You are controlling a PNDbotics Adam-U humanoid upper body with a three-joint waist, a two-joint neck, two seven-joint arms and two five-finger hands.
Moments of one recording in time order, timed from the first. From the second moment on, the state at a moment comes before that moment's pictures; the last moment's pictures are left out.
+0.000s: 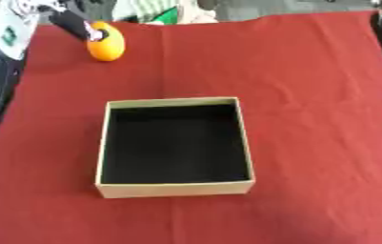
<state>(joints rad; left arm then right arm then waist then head) -1.31 0.49 -0.06 -0.78 -0.92 -0.02 -0.55 -0.71 -0.37 0.22 -1.98 0.38 0.13 -0.32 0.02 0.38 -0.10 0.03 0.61</state>
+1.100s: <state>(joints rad) -1.30 0.48 -0.04 -0.74 -1.01 0.02 -0.45 -0.72 -0.38 0.23 -1.98 0.36 0.13 -0.33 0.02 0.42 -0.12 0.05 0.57</state>
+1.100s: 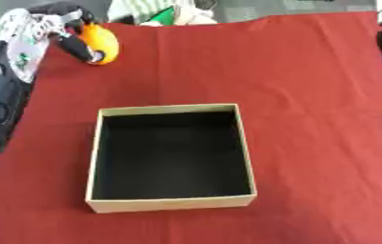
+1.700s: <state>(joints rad) -1.30 0.48 -0.05 -0.76 -0.90 0.03 -0.34 -0.71 -0.38 0.23 -1.98 0.36 0.14 -0.33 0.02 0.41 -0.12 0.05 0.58</state>
